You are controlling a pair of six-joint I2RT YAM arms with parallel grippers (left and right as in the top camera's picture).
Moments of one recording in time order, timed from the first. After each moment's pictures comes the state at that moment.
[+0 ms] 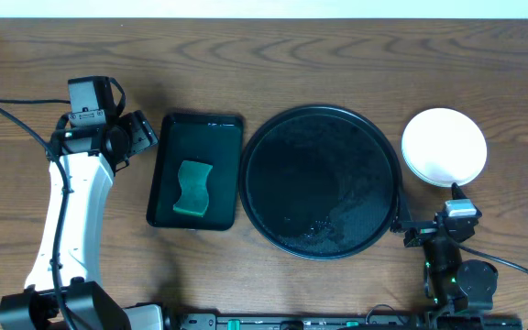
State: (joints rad) left arm 0.16 1.47 1.15 -0.75 -0.06 -0.33; right arm -0.01 0.01 0.01 -0.06 -0.10 0.02
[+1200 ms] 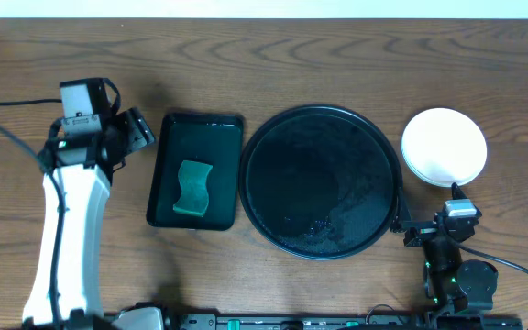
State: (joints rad) left arm 0.16 1.35 1.15 -0.75 -0.06 -0.33; right arm -0.01 0.01 0.01 -0.06 -0.10 0.02
